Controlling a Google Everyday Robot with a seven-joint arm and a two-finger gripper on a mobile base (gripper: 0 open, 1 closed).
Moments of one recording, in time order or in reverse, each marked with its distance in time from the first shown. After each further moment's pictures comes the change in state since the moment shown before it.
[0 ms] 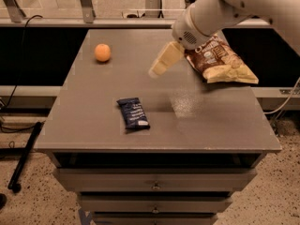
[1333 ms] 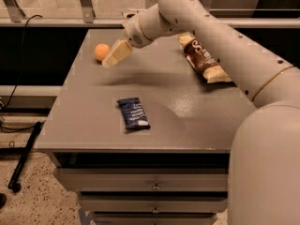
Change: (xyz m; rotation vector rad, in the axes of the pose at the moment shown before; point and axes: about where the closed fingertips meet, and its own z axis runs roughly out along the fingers) arm -0.109 -0.028 0.149 -0.085 -0.299 -0.081
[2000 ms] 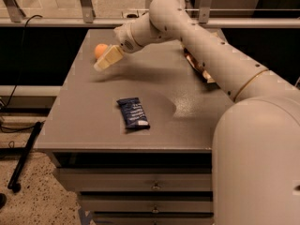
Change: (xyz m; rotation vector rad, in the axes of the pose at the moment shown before) arm 0.000 0.002 0.045 -0.047 -0.051 0.035
